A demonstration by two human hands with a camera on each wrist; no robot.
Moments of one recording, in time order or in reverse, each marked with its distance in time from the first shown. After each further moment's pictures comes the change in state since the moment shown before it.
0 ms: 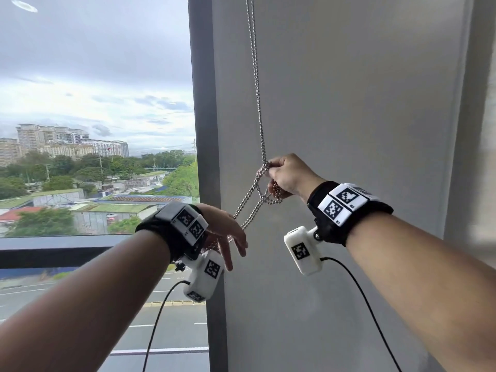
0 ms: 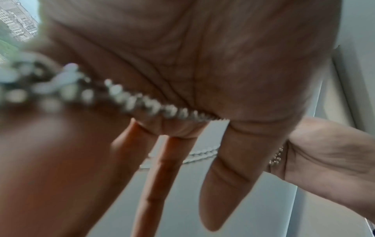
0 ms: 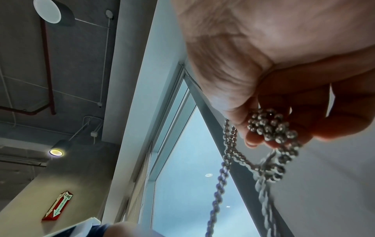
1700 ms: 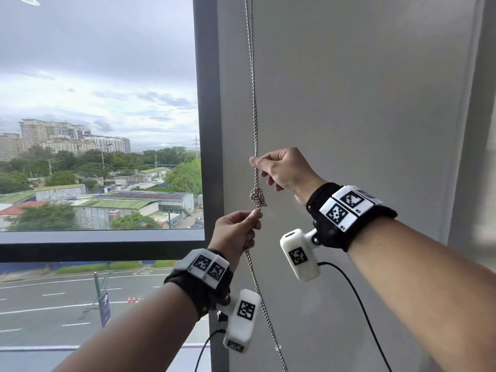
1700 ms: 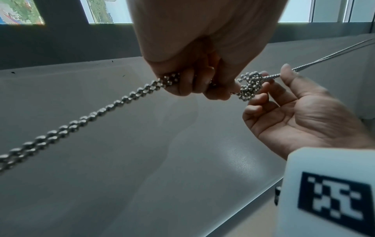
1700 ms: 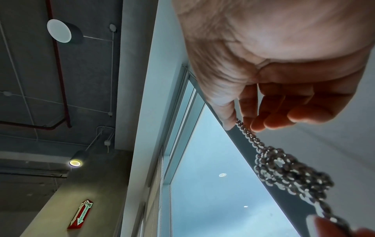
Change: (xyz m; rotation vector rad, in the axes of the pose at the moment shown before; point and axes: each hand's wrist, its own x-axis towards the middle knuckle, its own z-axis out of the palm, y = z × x) left_hand 0.064 -0.011 0.067 -1.260 0.627 0.777; right_hand -0.013 -0.009 0.011 0.098 0.077 -0.155
